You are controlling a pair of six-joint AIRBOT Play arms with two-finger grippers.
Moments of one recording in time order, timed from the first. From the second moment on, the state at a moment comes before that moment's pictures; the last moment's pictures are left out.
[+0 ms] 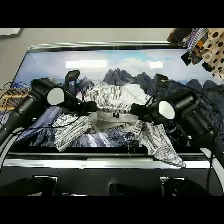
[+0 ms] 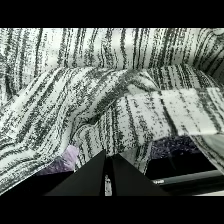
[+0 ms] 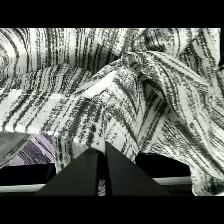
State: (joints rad) left arm -0.60 -1.33 1.42 1.52 -1.31 -2.14; right arm 0.54 -1.09 1.20 -1.62 1.28 2.33
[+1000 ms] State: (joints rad) left arm 0.20 -1.14 1.32 1.60 -1.52 -1.69; right arm 0.54 -1.11 1.20 -1.60 1.21 2.35
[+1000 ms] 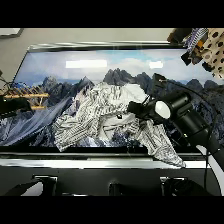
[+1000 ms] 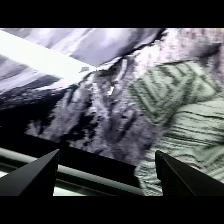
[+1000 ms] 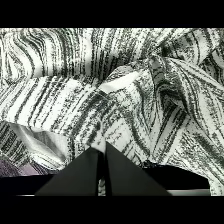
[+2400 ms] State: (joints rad) left arm 0.94 -1.55 1.27 1.37 -1.14 -0.78; right arm 0.54 -1.11 1.20 -1.61 1.24 2.34
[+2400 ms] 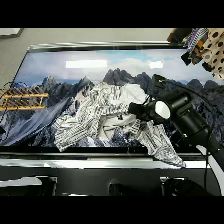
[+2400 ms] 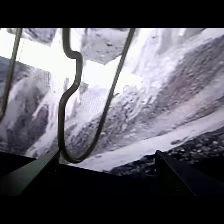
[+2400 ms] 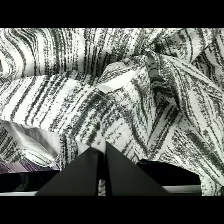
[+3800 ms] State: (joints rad) left arm 0.90 -1.68 1.26 1.40 -1.17 -0.74; right arm 0.54 -1.11 1.20 -1.64 1.26 2.36
